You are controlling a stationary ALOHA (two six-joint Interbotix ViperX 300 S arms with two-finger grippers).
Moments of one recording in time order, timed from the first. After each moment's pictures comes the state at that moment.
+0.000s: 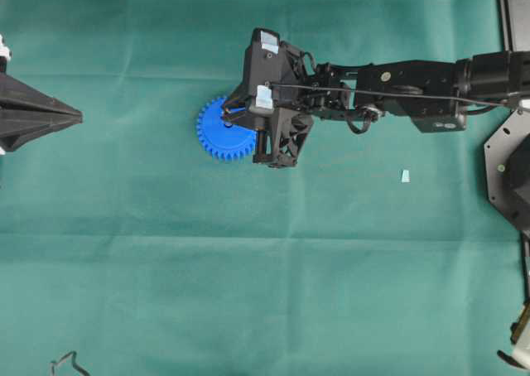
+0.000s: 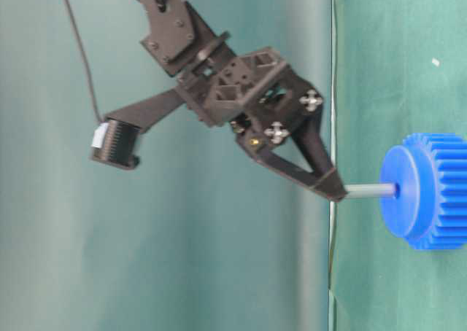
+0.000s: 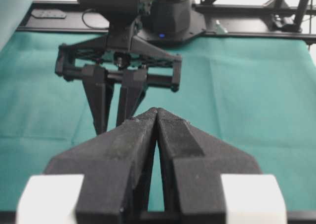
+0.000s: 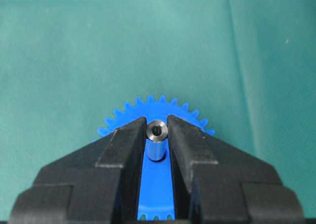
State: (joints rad) left arm 0.01 -0.95 1.16 0.01 -0.20 -0.01; right arm -0.14 0.12 0.52 0.12 0.02 0.01
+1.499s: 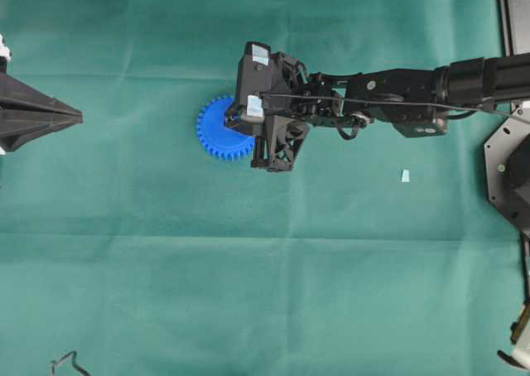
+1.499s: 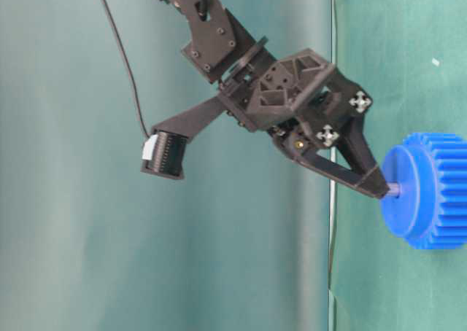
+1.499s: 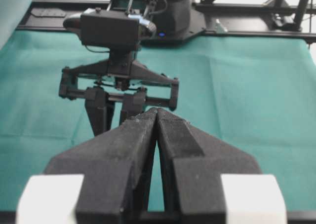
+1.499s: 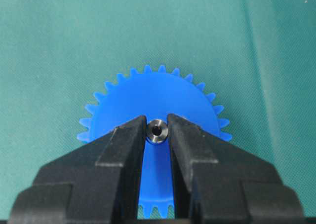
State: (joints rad) left arm 0.01 -0.95 1.16 0.01 -0.20 -0.01; right arm -0.14 0.19 0.53 0.12 -0.02 0.01
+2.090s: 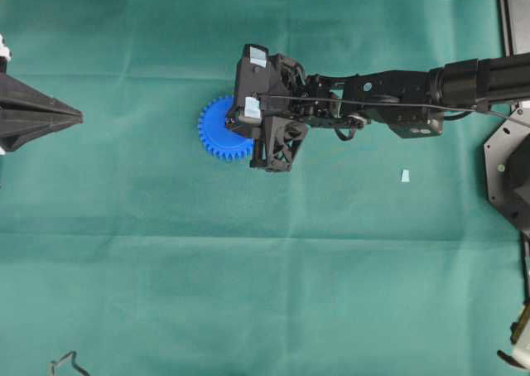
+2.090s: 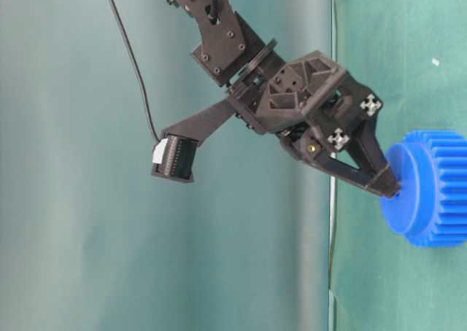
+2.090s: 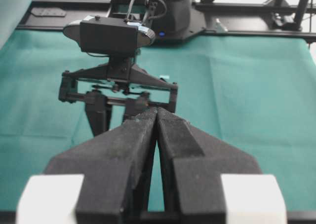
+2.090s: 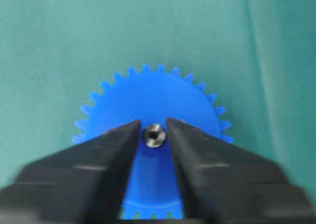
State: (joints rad) left arm 0.01 -0.95 1.16 0.01 -0.20 -0.01; right arm -0.15 0.21 0.52 0.12 -0.04 0.01
